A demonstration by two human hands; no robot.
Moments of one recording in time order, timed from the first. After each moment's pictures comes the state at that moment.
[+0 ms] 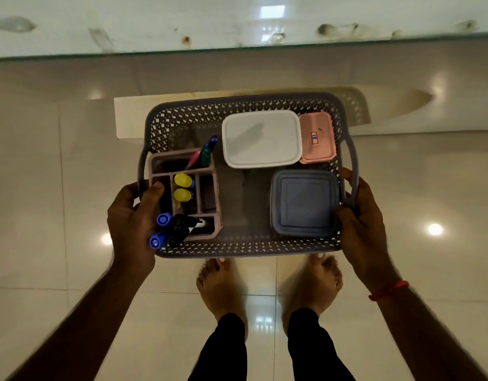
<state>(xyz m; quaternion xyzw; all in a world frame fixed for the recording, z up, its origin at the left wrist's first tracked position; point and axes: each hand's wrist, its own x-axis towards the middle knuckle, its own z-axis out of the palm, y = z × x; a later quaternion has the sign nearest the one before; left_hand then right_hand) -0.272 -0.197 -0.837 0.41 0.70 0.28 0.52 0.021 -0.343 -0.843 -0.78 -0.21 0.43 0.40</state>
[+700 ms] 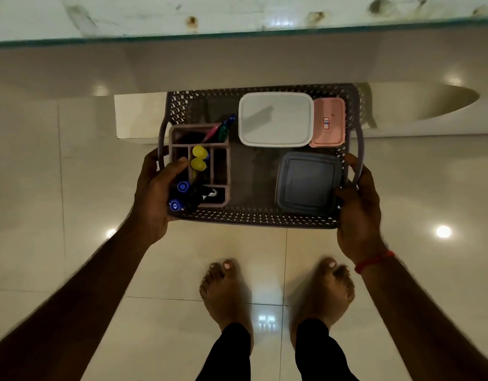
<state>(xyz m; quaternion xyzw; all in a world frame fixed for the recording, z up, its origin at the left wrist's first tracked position) -0.254 -0.144 -0.888 0.32 0.64 0.20 0.67 0.017 -0.296 -0.899 -0.74 -0.04 0.44 0.50</state>
